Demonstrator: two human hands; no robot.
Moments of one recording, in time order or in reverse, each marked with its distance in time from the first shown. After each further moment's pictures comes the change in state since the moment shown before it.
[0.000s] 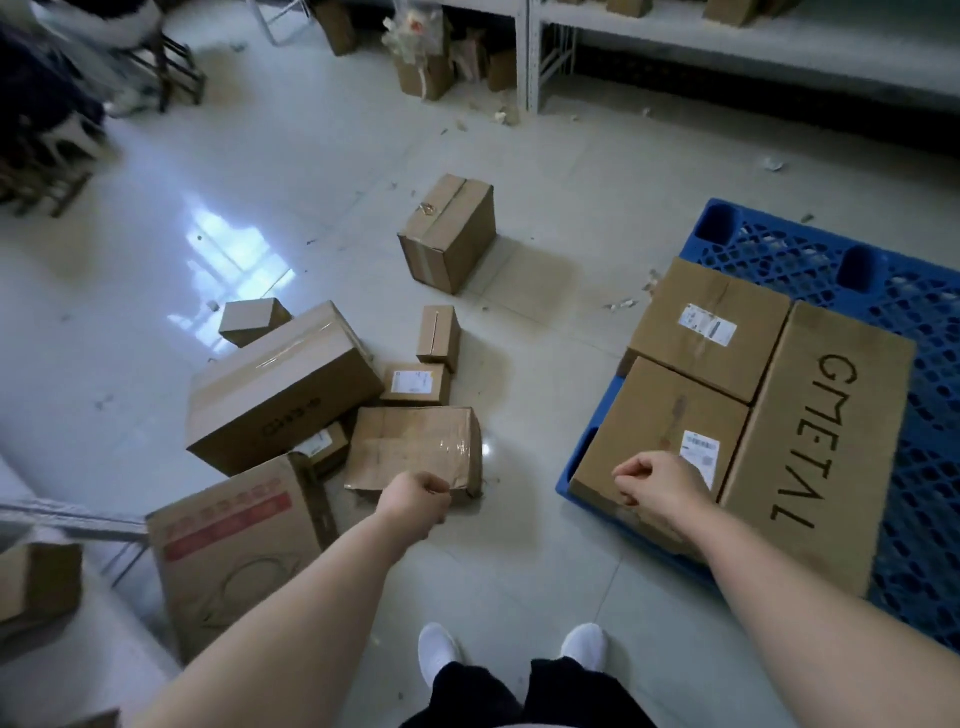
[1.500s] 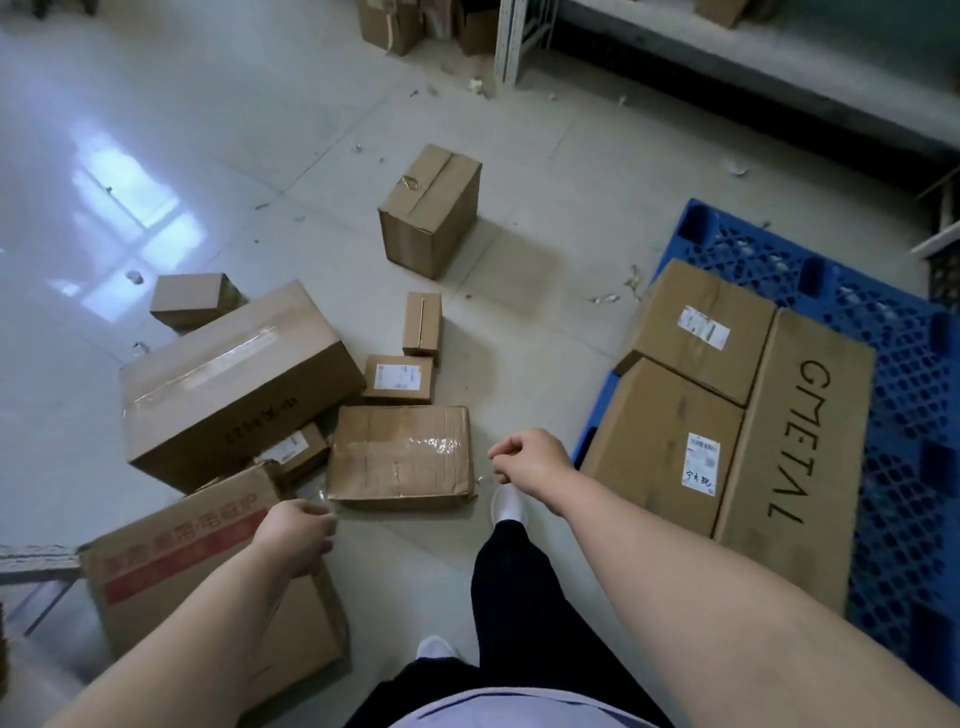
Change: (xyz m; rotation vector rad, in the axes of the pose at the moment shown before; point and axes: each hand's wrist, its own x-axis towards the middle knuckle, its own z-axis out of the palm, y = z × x) left_hand 0.110 -0.115 -0.174 -0.130 -0.052 -0.211; right_hand 0.034 -0.183 0.176 0.047 -0.101 -0.009
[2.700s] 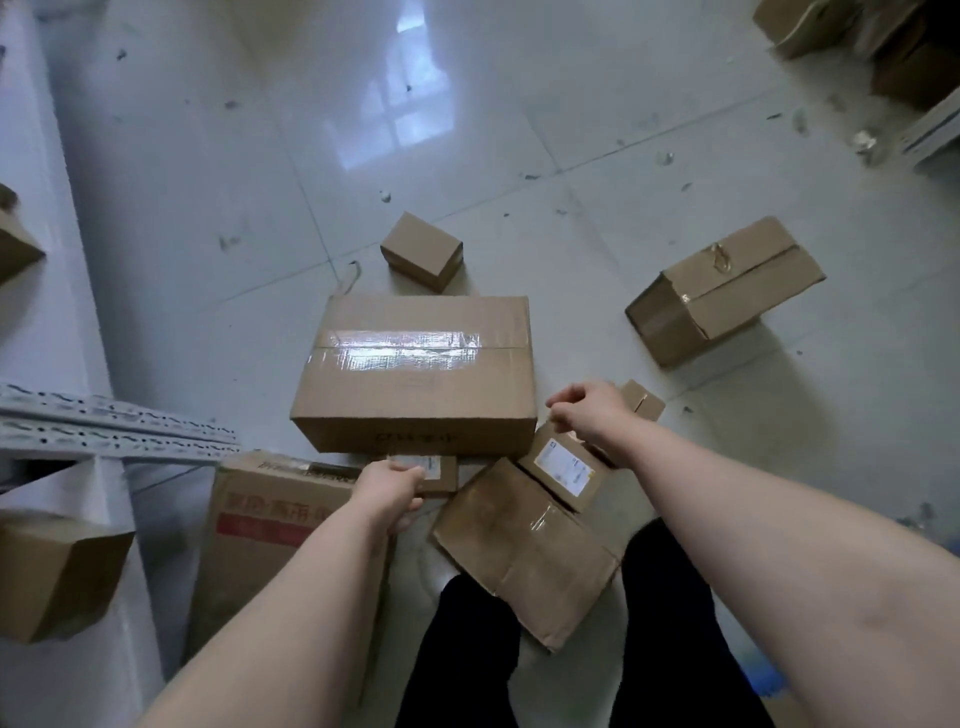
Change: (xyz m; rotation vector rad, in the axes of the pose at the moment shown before) left_hand 0.228 0.082 -0.192 -0.780 0.096 -0.344; right_hand 0.295 -0.351 0.177 -0.400 -0.356 -0.188
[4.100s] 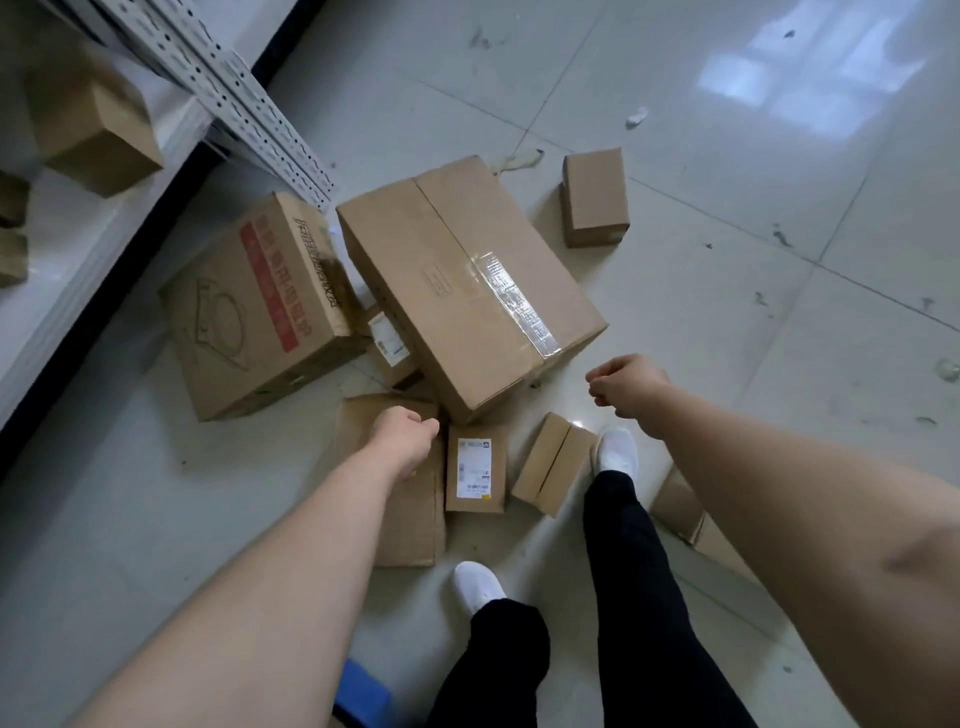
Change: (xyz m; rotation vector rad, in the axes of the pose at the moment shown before) left_hand 0.034 0.113 0.262 -0.524 0.491 -0.332; right_hand 0.272 -0.059 -0.138 -0.697 -0.532 -0.233
